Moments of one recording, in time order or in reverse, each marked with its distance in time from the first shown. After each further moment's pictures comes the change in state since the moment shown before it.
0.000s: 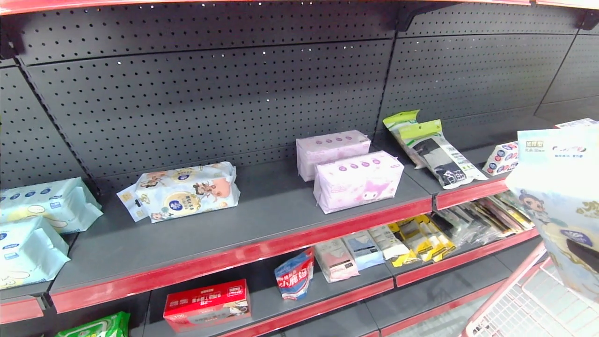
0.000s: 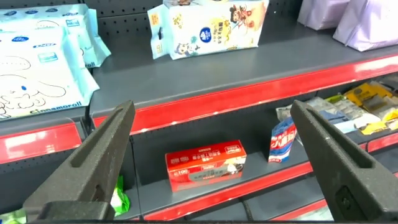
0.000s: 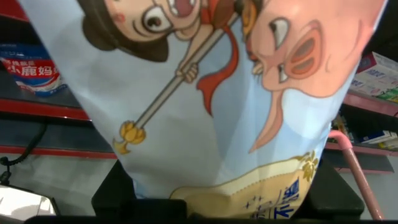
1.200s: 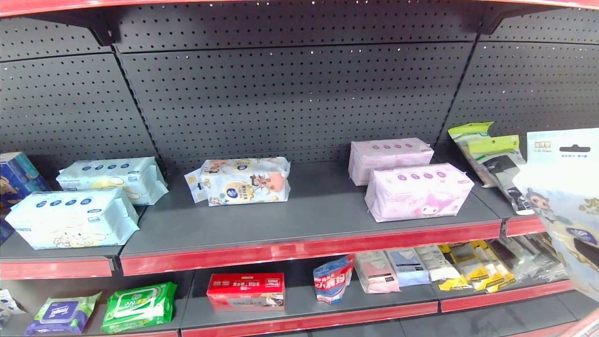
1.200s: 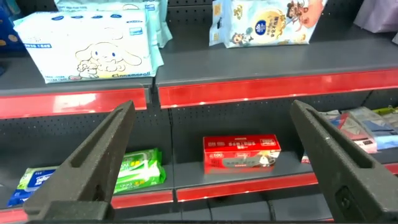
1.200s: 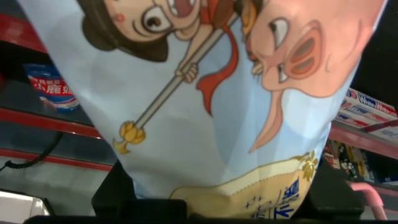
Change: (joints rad) left arm 0.000 0.000 0.000 0.000 -0.001 0.001; right arm -0.052 0.010 0.006 -0.003 -0.029 0.008
